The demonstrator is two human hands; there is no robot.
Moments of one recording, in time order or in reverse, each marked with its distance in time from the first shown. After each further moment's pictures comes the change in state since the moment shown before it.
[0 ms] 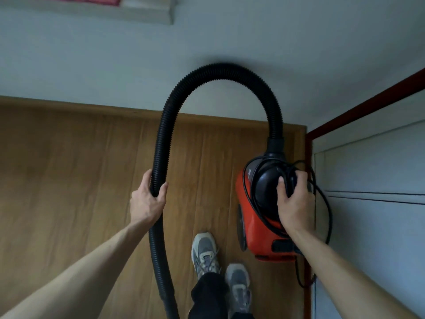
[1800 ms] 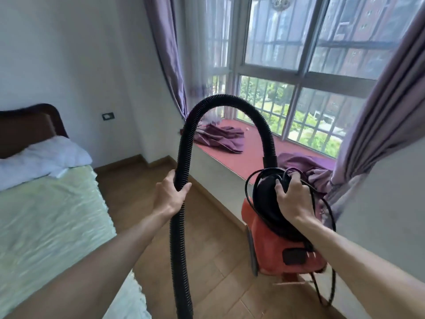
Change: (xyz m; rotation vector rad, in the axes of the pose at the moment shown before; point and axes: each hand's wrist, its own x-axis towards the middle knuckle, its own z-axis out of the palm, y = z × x) left_hand -0.447 -0.076 -0.668 -0.357 0.929 0.039; right_hand -0.403 -0.602 -0.233 0.143 -0.190 -0.976
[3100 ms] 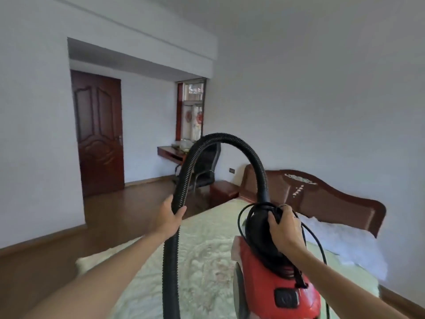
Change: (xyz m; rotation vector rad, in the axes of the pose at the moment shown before) left_hand -0.313 -0.097 -0.536 0.366 1.189 -0.722; right_hand -0.276 -0.556 0.157 0.632 -1.006 -0.945
